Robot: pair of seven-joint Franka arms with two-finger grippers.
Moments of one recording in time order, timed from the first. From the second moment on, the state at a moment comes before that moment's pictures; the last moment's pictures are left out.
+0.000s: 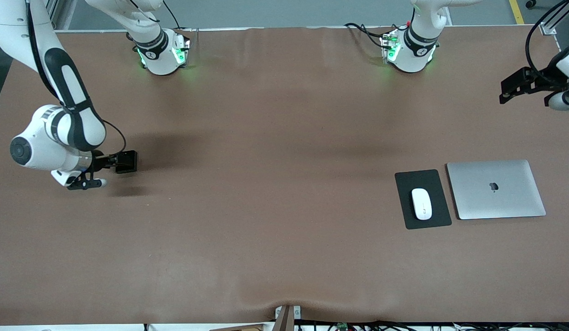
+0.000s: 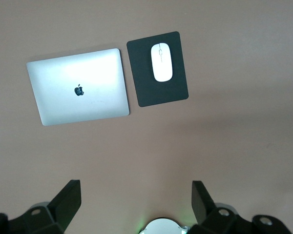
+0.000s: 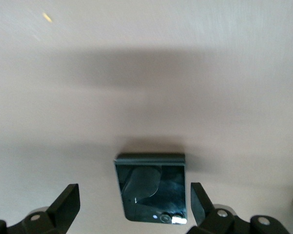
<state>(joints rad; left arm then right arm) 0.01 -0.07 -0.05 -1.56 0.03 1.43 0.07 -0.08 0.38 -0.11 -2.09 0.17 2.21 -0.39</state>
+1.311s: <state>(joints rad) 0.01 -0.07 -0.07 -1.57 0.02 1.45 0.04 -0.05 0.43 -0.12 -1.17 0.08 1.47 -0.38</state>
